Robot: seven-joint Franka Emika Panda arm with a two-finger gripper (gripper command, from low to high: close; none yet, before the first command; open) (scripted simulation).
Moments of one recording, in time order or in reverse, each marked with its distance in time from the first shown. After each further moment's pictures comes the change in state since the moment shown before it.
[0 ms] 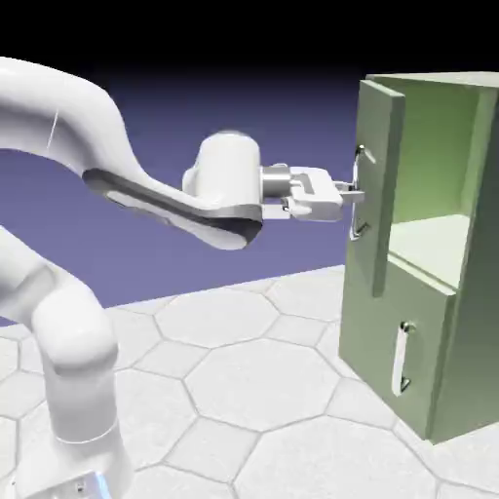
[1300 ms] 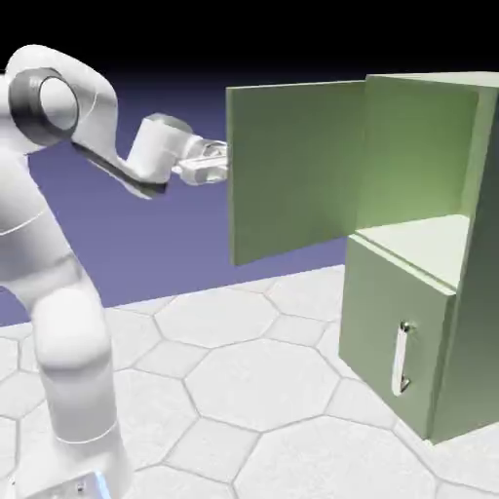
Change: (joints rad) arm -0.128 0.510 1.038 0.483 1.136 -1.511 -0.129
